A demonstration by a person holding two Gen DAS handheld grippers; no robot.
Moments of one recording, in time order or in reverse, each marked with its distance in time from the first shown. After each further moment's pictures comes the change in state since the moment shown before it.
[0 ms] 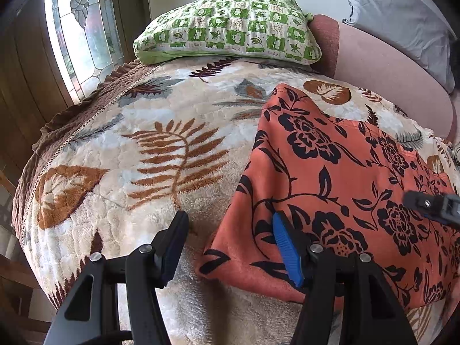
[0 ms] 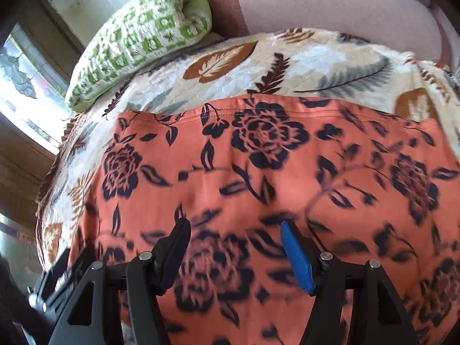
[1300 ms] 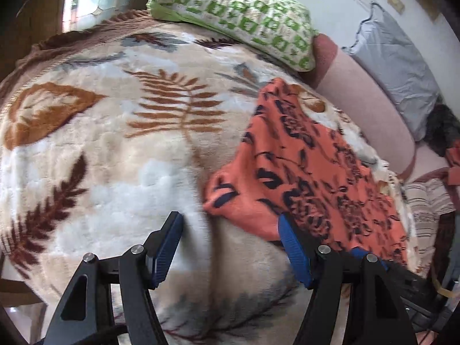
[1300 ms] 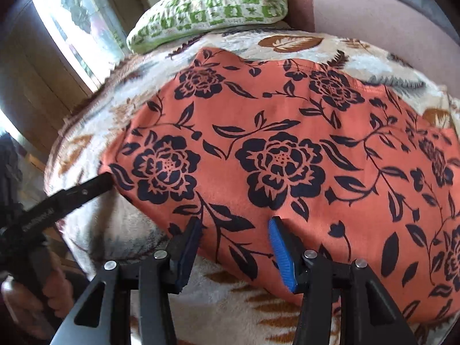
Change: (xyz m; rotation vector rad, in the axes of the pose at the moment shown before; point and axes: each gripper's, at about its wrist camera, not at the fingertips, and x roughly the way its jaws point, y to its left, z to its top) left arm -0.014 0.051 -0.037 -0.265 0.080 -0.360; right arm -0.012 0.041 -0.074 -0.234 0.030 0.113
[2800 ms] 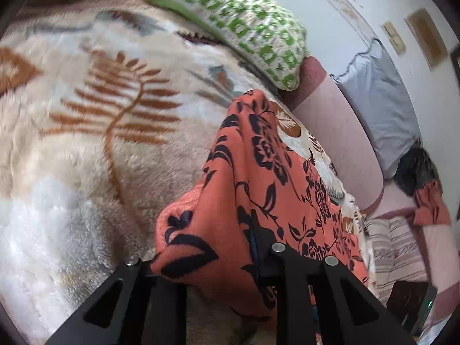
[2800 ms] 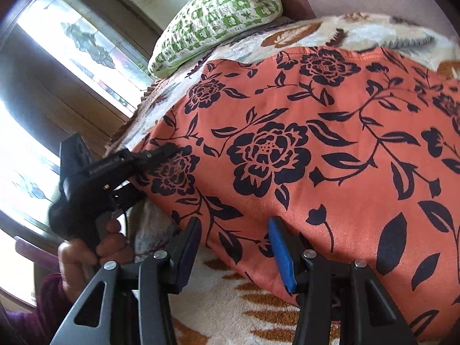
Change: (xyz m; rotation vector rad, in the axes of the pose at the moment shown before) left arm 0.048 -0.014 0.021 -0.126 -0.066 -0.183; right arm -0.004 -0.057 -0.010 0.157 -0.032 0.334
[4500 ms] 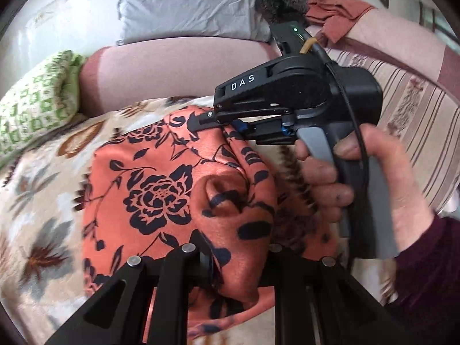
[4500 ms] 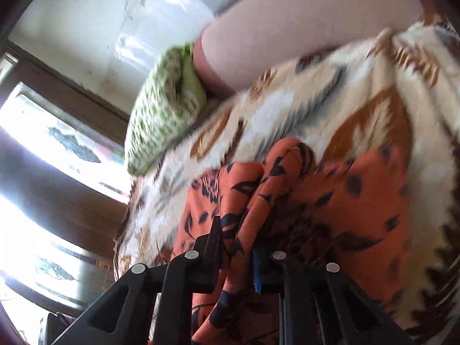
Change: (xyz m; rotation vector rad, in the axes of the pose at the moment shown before) left arm 0.050 -0.306 -0.156 0.899 0.162 -0.119; right arm -0.143 -0.171 0.109 0.235 -0.284 0.003
